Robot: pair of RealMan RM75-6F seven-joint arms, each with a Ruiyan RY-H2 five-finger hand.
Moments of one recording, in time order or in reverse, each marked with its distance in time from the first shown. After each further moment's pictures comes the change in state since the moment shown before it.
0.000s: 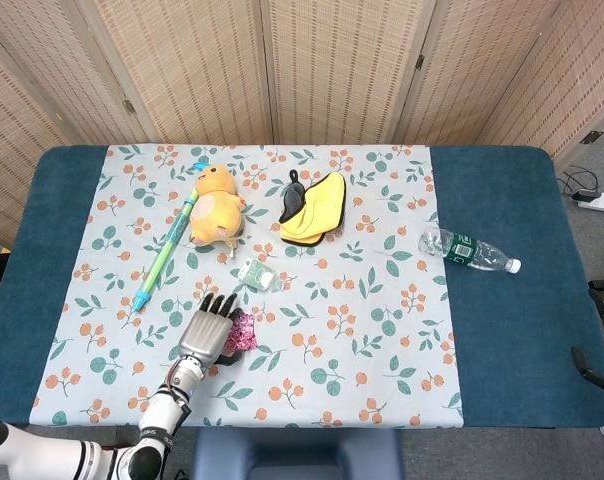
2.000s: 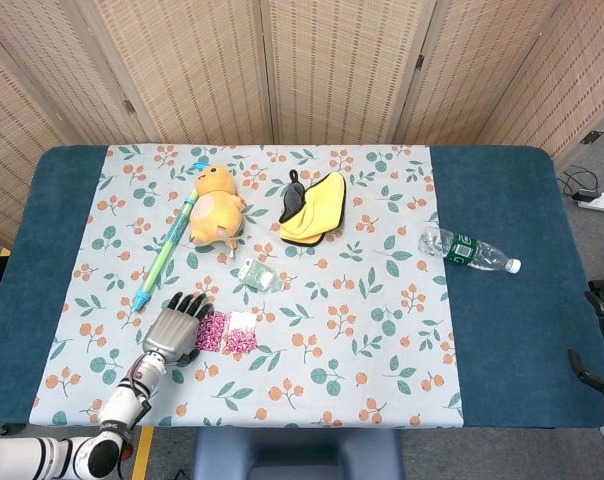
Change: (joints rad) left arm 0.039 0.158 0.107 0.102 0.149 -0.144 -0.188; right arm -0.009 0.002 -0.004 -0.027 -0.017 0.020 -0.021
